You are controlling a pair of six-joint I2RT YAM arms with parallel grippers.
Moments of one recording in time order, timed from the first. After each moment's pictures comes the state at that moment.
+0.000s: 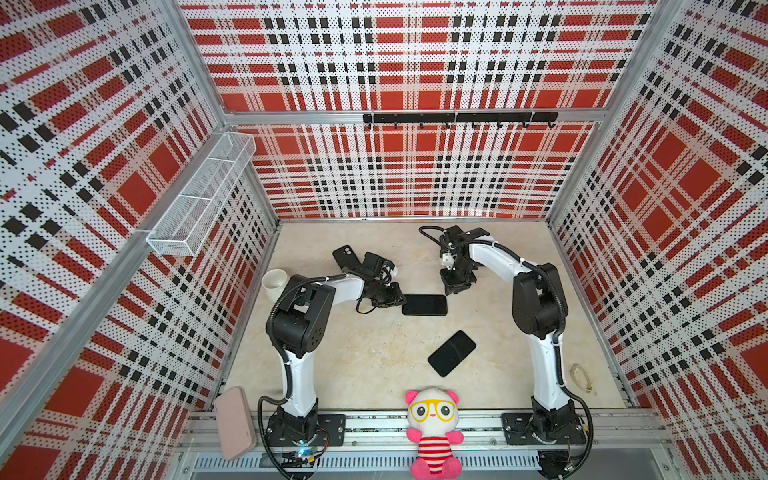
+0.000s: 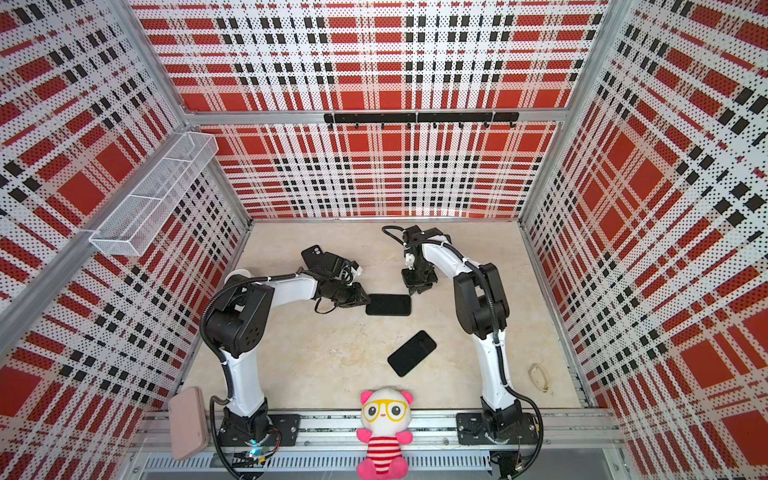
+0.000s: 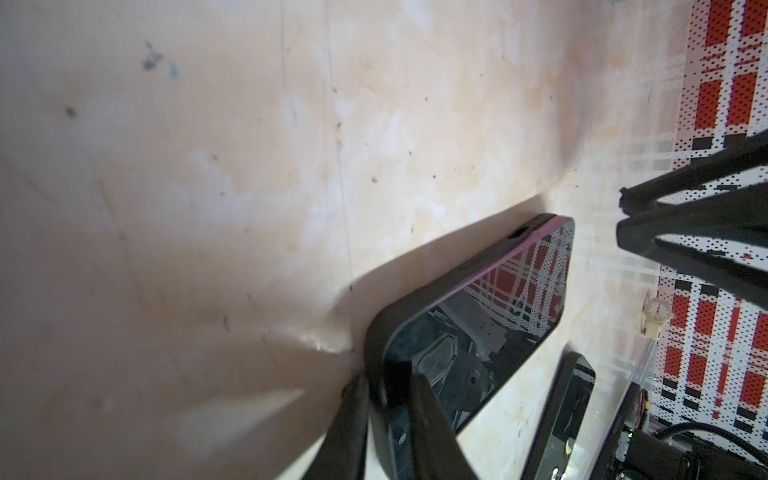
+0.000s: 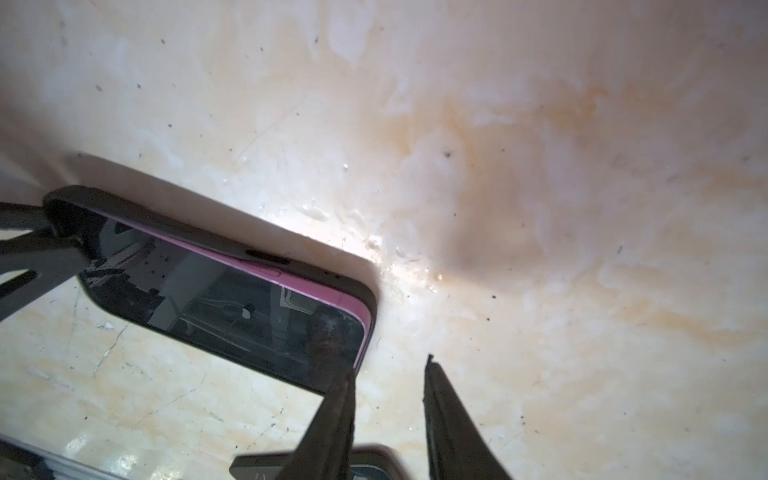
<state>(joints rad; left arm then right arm) -0.40 1.98 1.15 -0.24 0.56 -0.40 0.41 2.20 1.84 -1.16 -0.18 0.12</state>
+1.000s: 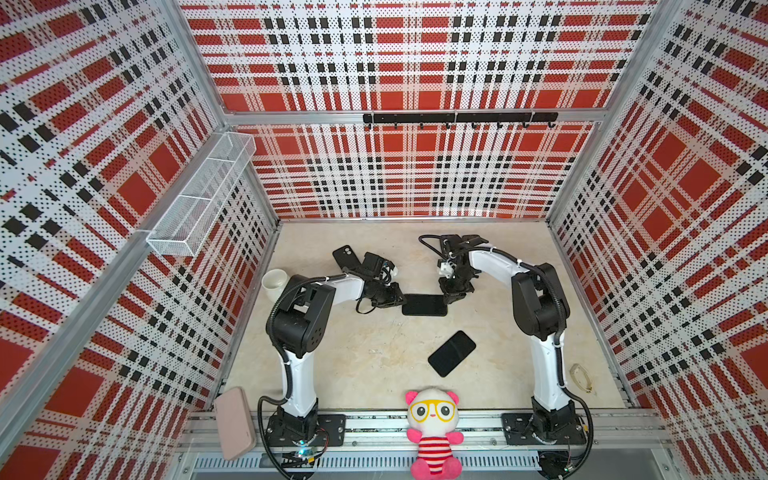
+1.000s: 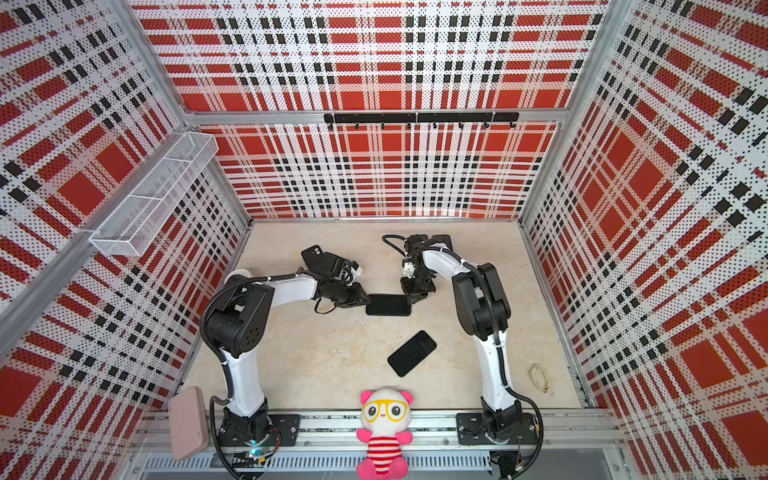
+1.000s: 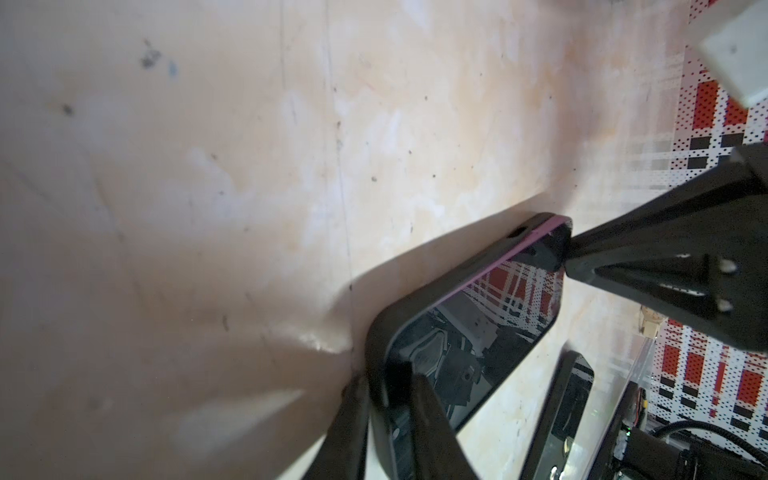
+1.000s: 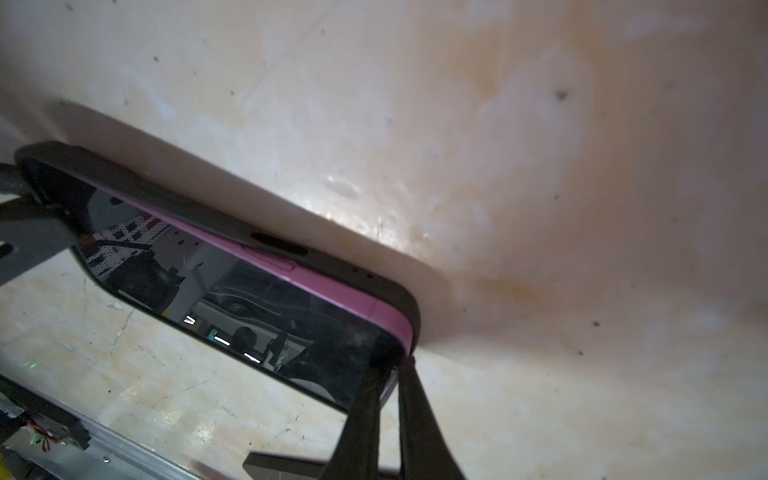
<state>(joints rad) -0.40 1.98 1.15 -0.24 0.57 -0.40 0.43 2.18 1.67 -1.04 -0.25 0.14</state>
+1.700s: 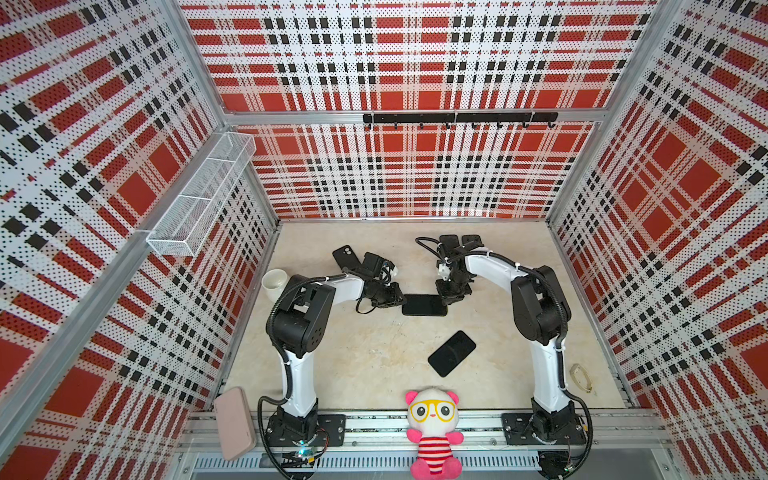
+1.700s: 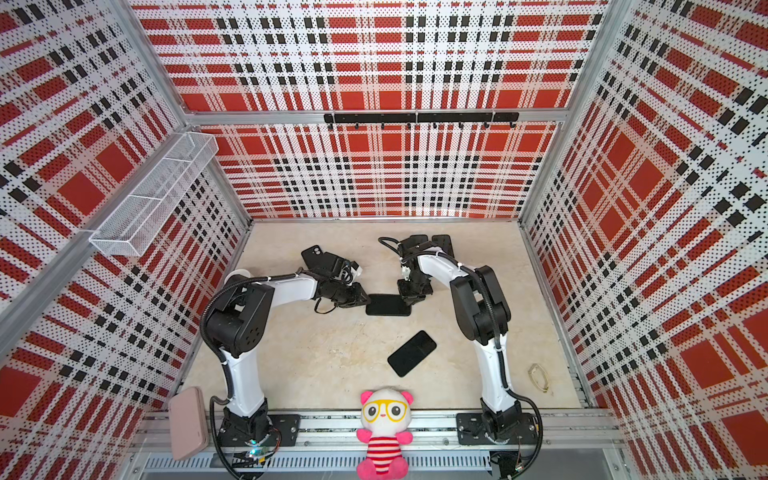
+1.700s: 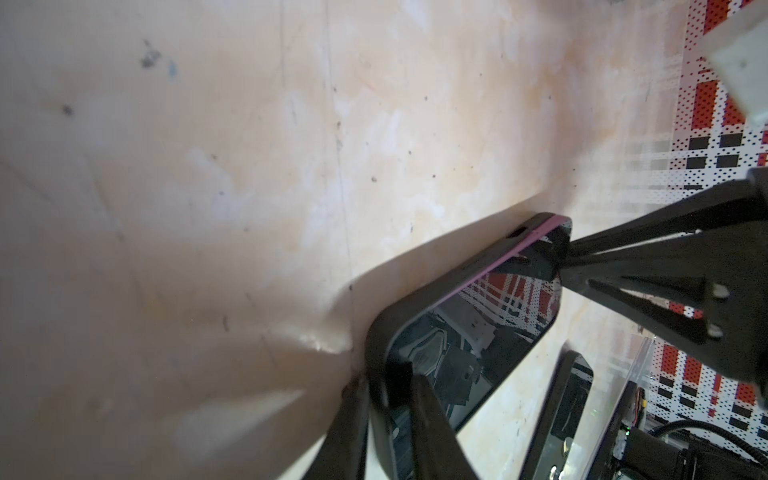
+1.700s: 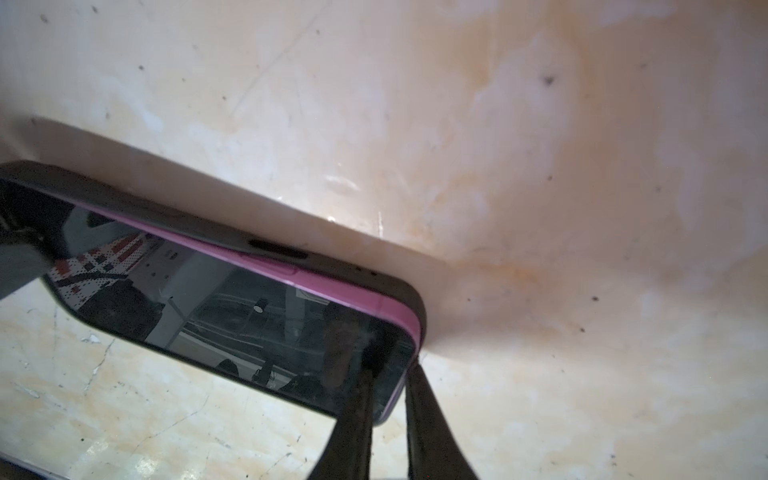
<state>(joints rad) -0.40 1.98 1.15 -0.24 0.57 -0.40 0.46 2.15 1.66 -1.00 -0.16 0.21</state>
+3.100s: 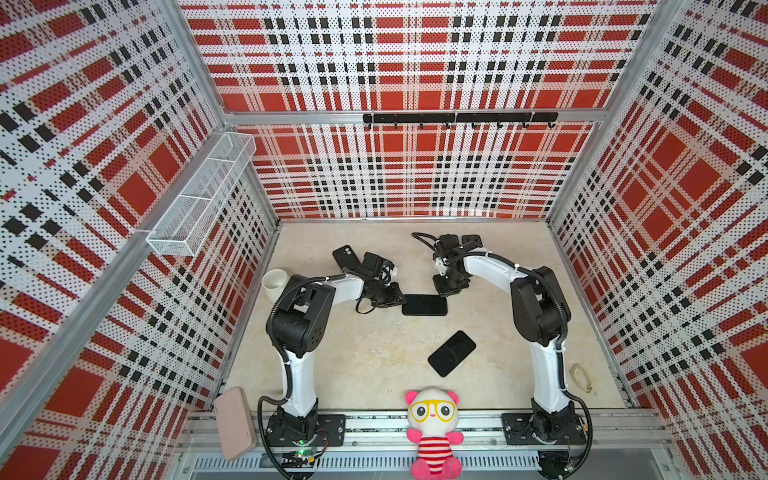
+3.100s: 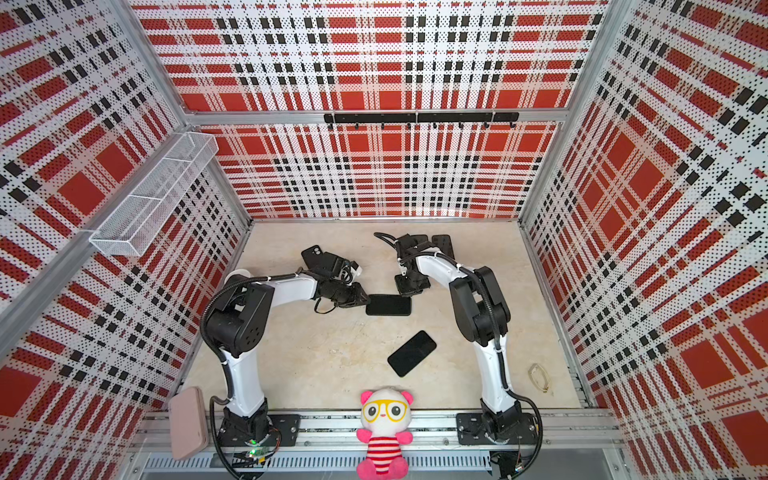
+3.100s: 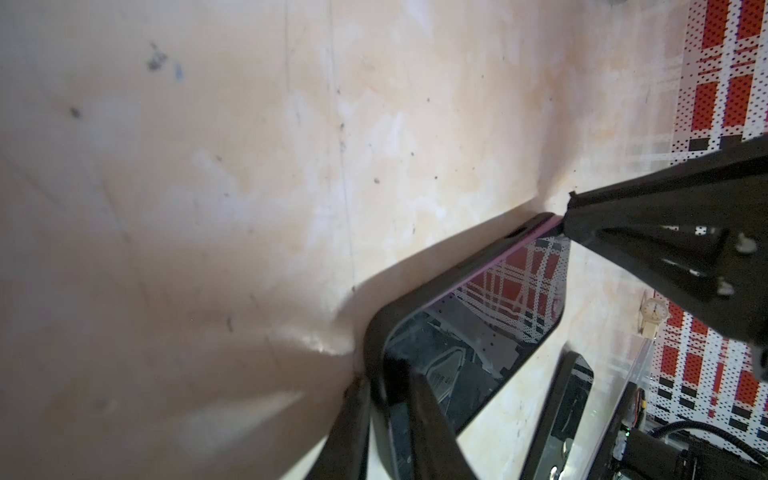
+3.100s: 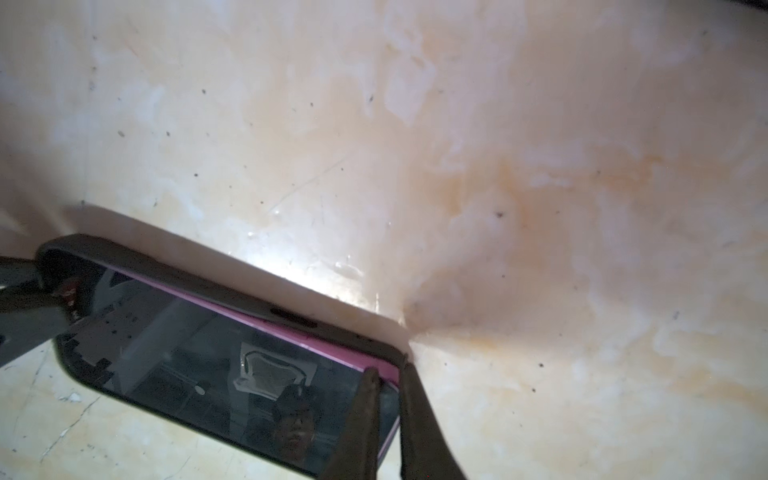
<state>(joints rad) -0.40 1.98 1.15 -0.24 0.57 -0.40 0.50 2.16 1.64 -0.90 -0.04 0.17</state>
